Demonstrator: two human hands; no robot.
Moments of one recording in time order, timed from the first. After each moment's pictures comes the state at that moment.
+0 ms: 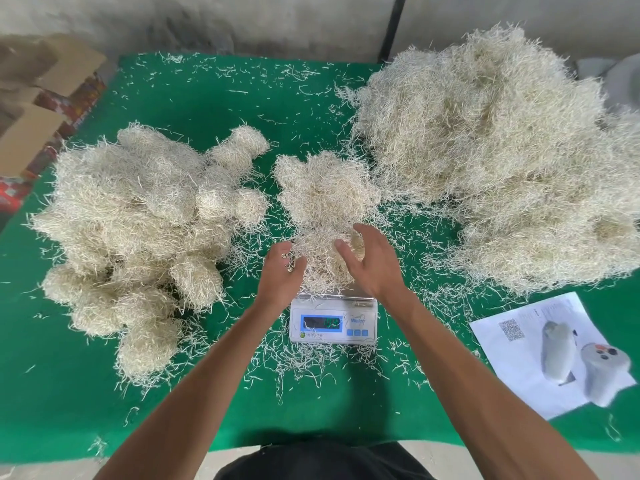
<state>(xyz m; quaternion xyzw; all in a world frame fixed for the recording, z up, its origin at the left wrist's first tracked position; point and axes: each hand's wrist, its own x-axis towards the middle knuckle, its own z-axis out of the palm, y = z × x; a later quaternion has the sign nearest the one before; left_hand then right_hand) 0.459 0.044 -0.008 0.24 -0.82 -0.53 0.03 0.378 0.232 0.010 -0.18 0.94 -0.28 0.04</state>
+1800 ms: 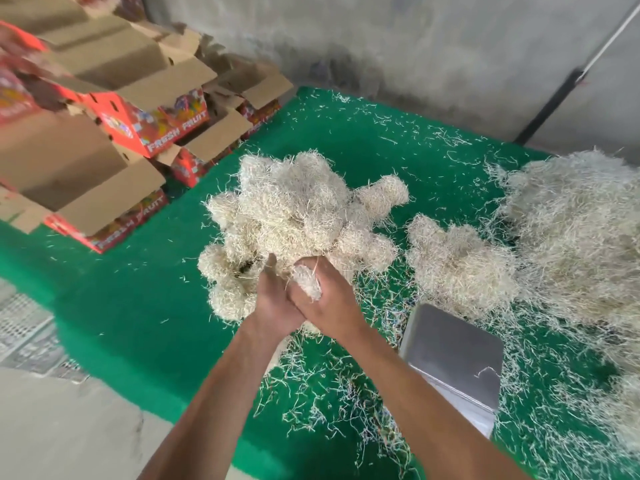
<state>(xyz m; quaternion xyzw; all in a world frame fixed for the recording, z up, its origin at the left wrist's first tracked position) 0.555 -0.146 0.059 0.37 -0.25 -0.89 0.09 0.474 -0.055 0.038 -0.49 0.77 -0.41 0.04</state>
